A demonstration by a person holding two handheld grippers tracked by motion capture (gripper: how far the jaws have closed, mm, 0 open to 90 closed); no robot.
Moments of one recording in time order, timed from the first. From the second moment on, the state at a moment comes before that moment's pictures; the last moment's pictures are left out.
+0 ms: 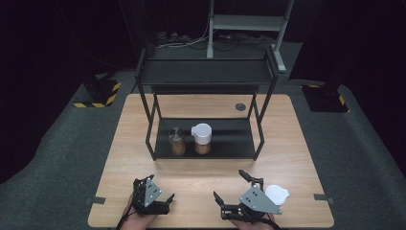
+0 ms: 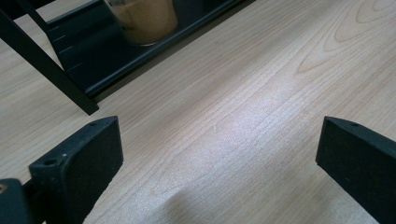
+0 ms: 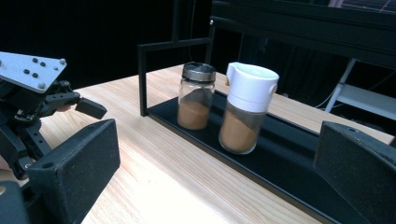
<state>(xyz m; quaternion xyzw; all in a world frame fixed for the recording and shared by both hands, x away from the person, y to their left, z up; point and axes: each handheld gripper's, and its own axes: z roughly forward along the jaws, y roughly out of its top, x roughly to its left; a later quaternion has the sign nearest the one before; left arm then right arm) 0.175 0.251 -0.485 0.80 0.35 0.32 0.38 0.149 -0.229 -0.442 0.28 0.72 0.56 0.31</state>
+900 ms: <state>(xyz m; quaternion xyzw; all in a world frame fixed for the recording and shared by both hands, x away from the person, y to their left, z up) 0.175 0.253 -0.485 0.80 0.35 0.31 0.38 0.134 -0.283 -0.431 0.31 0.70 0.55 0.32</state>
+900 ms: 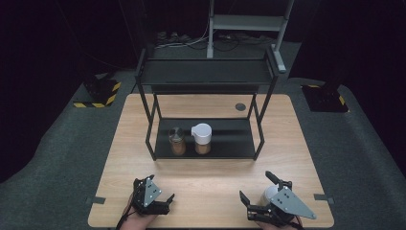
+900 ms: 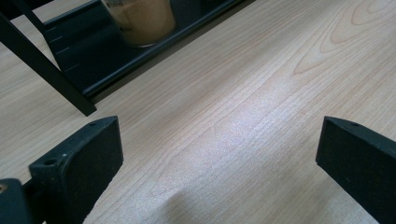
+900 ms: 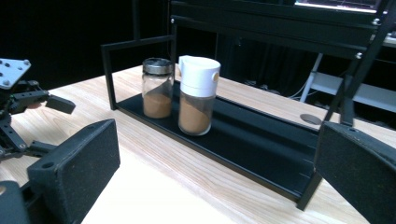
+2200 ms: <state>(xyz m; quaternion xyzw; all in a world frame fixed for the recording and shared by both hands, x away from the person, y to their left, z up) 0.176 0.254 -0.485 0.80 0.35 0.31 0.38 0.113 -0.329 -0.464 0.37 0.68 0.53 0.34</state>
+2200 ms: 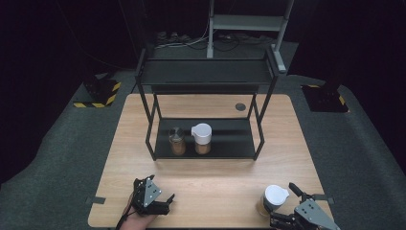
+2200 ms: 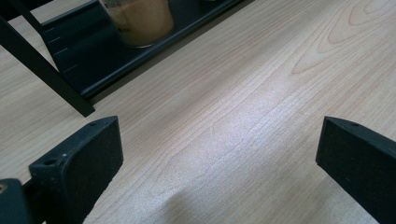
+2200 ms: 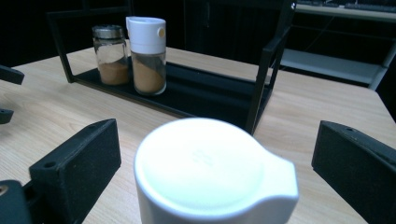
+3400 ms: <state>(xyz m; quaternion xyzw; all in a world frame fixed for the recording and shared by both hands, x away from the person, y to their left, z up) 0.176 0.254 -0.485 0.80 0.35 0.31 0.38 0.115 -0.330 -0.495 0.40 0.69 0.52 0.30</state>
